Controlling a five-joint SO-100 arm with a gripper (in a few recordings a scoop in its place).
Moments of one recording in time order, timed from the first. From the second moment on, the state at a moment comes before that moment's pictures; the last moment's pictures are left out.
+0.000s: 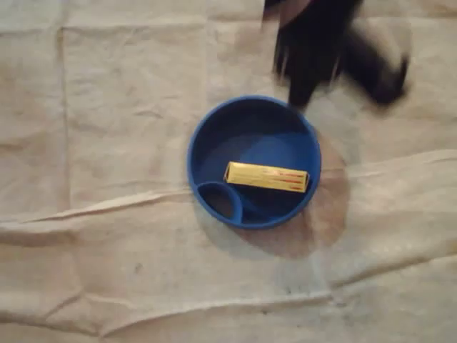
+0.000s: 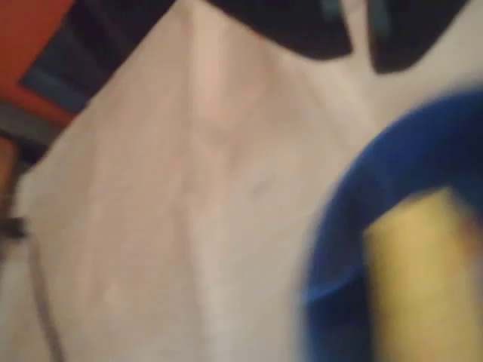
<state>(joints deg) 8.6 89.2 55.4 88.9 2.8</state>
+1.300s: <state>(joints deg) -7.6 175.2 106.0 100.6 -3.3</state>
